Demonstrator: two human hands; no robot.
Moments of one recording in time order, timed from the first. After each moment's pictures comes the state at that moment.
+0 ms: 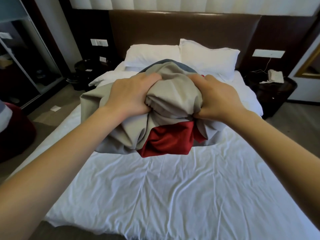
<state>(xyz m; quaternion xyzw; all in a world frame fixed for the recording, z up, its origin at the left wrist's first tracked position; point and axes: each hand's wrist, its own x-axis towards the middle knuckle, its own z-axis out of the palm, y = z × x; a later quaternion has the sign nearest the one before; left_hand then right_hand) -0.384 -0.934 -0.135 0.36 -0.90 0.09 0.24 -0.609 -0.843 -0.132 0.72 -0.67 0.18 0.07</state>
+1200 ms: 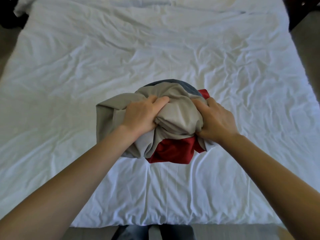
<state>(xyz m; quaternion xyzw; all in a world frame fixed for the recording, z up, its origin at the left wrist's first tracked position) -0.415 -1.095 -0.477 0.28 -0.95 -0.07 0.05 -0.609 -0.959 -0.467 0.60 -0.79 0.06 -0.11</state>
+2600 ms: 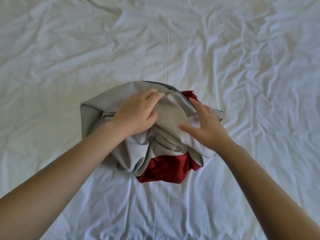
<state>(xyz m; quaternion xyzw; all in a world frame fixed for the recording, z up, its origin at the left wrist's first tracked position) -0.447 -1.119 -0.621 0.28 -0.94 -0.20 0.02 -0.629 -0.973 -0.613 0.47 -0.80 0.16 -0.33</state>
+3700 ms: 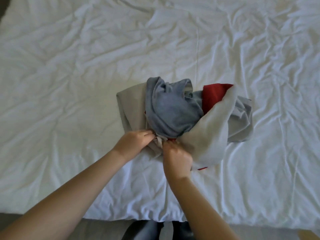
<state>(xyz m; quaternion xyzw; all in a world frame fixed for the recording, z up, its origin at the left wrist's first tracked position) -0.267 -1.060 -0.645 0.19 -0.97 -0.17 0.04 -0.379 -0.945 -0.639 0.53 -0.84 0.05 -0.10</state>
